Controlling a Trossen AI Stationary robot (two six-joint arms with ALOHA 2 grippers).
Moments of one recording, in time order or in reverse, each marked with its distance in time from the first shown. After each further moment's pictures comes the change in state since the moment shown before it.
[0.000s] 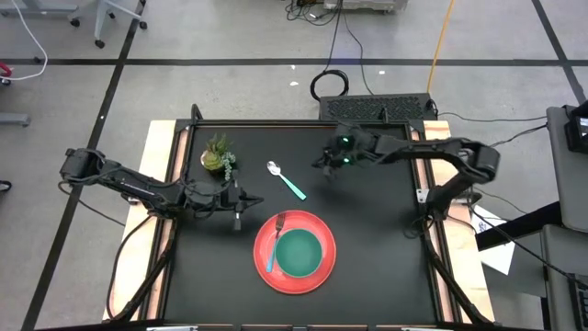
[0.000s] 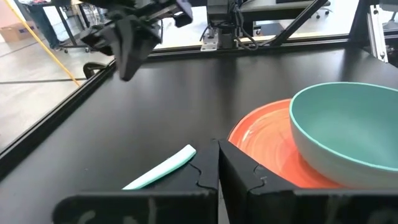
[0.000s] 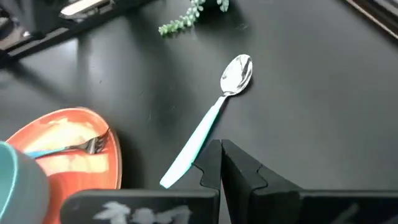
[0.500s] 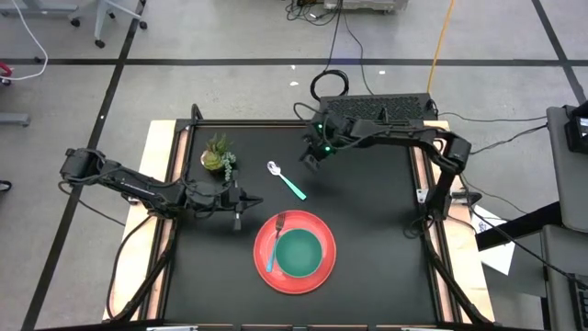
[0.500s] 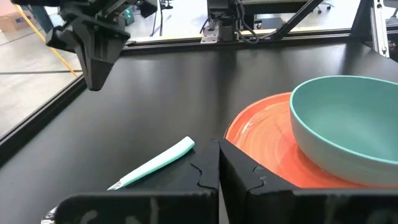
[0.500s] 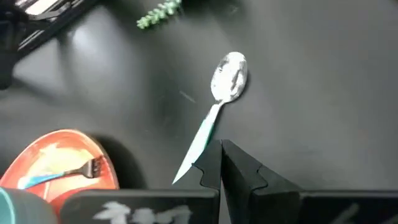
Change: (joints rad) left arm 0.000 0.000 0.000 -0.029 0.000 -0.026; right arm -0.009 0.249 0.391 -0.333 -0.034 0.059
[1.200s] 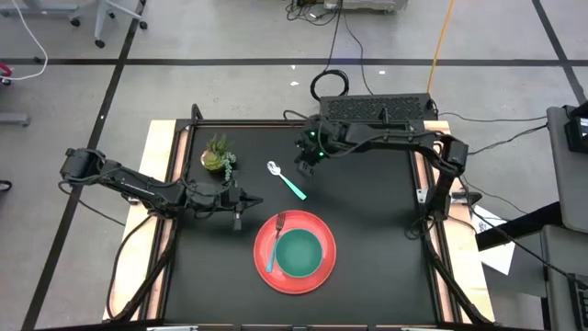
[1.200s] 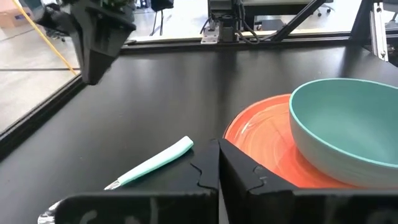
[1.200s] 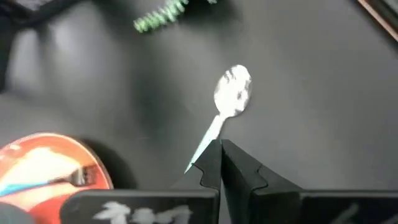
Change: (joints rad) left arm 0.000 0.000 0.000 0.001 0.000 -0.019; right arm 0.100 0.009 0.098 -0.084 0.172 -0.019
